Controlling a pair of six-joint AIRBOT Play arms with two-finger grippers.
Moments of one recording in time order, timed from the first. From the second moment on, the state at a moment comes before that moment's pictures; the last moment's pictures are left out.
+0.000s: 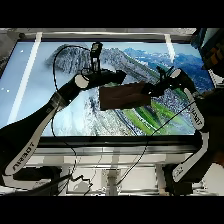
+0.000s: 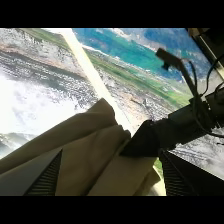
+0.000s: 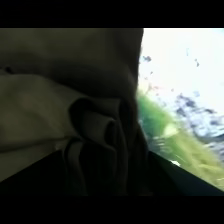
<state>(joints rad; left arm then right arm) -0.55 -1.54 1.38 0.69 -0.39 -1.09 -0.08 -1.93 1.57 -0.97 1.19 1.34</state>
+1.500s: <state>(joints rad) -0.18 -1.36 1.38 1.04 -0.87 -1.09 -0.58 -1.30 1.57 -0.36 1.06 1.27</state>
